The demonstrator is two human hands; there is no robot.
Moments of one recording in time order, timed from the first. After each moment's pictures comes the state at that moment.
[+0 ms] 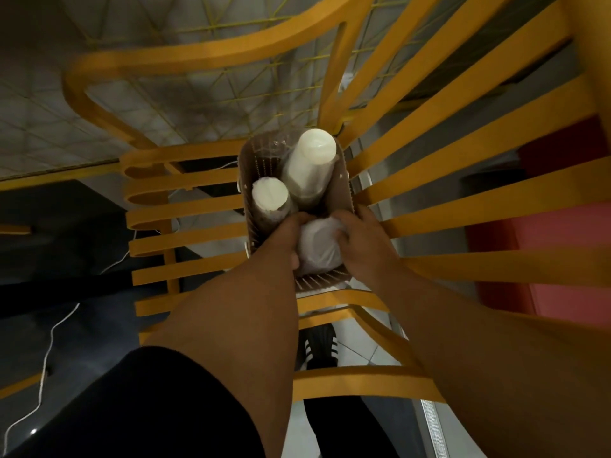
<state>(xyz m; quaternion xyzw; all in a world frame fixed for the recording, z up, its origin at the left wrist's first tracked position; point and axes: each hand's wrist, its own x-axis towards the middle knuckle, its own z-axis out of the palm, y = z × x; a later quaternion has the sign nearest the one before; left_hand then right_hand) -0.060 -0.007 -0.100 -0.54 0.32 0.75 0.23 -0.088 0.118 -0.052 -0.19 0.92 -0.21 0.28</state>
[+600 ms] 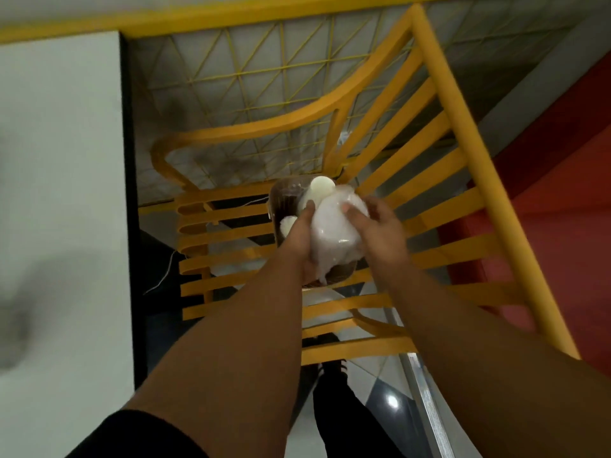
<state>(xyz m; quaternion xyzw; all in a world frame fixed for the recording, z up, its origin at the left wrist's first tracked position) -0.030 -0.014 0.060 -0.46 0.27 0.83 0.17 -0.065 0.099 0.096 0.09 0.77 -0.59 0.23</state>
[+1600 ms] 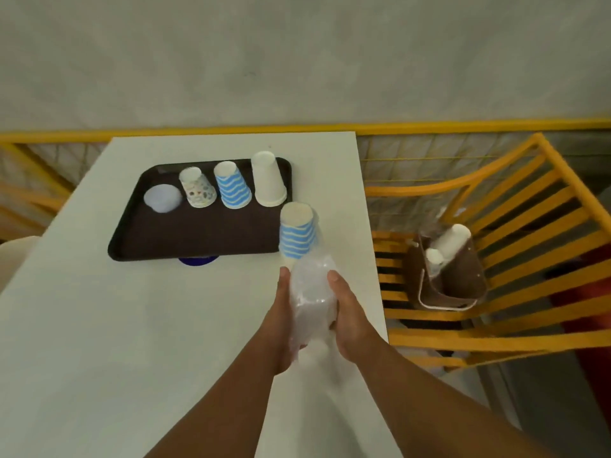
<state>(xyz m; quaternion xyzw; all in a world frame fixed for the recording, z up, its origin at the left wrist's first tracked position) 0.379 -0.203 0.218 -0.46 0.44 0.77 0.05 0.308 -0.116 0.213 -0.04 0.54 -0.71 0.45</state>
